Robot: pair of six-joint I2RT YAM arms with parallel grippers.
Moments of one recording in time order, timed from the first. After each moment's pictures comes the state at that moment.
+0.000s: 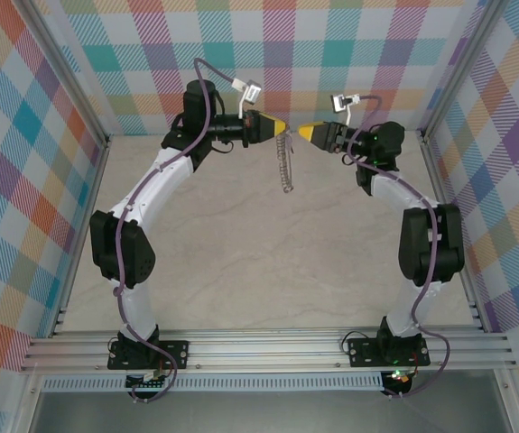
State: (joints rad) left arm -0.40 1.91 1.88 -0.11 1.03 -0.35; right arm 0.16 1.86 1.34 1.10 -1.23 1.25
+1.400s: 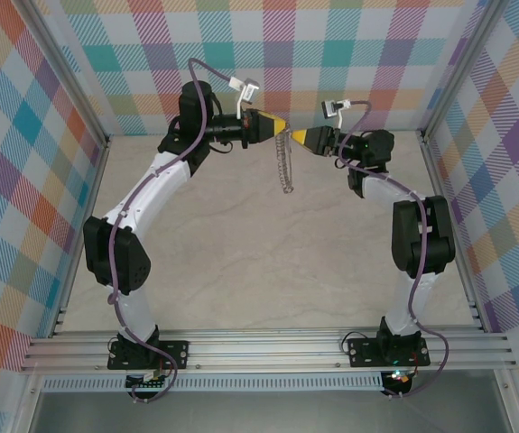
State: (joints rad) left arm -0.41 1.85 1.82 -0.04 1.01 -0.37; right arm 0.19 1.92 1.32 1.21 -1.21 1.38
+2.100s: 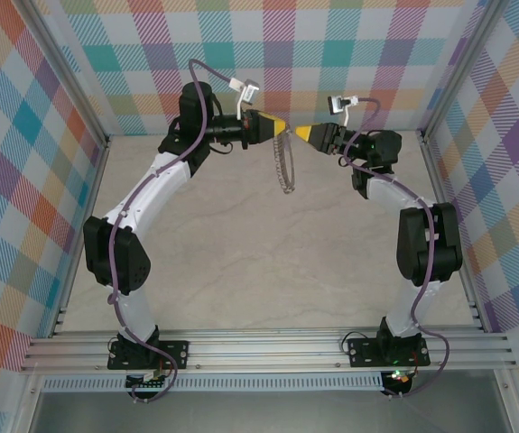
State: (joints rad) left arm -0.41 1.85 1.81 -0.03 1.01 -0.38; right arm 0.18 1.84 1.30 1.23 -1.18 1.39
